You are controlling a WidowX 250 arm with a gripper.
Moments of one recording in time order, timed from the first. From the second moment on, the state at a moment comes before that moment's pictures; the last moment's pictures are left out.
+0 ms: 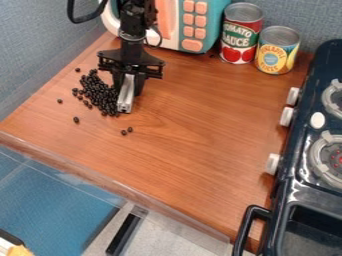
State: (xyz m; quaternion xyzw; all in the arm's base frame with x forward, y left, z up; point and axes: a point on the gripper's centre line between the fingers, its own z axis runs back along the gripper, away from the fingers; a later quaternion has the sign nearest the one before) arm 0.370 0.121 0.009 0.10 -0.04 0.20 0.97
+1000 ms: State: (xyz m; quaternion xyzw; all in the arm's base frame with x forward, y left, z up) arm 0.372 0.129 0.013 0.11 -0.03 0.30 0.95
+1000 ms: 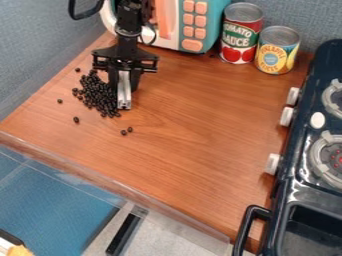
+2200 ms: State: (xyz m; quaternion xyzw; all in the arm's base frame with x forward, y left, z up) arm 0.375 -0.006 0.022 0.07 -0.05 0.22 0.97
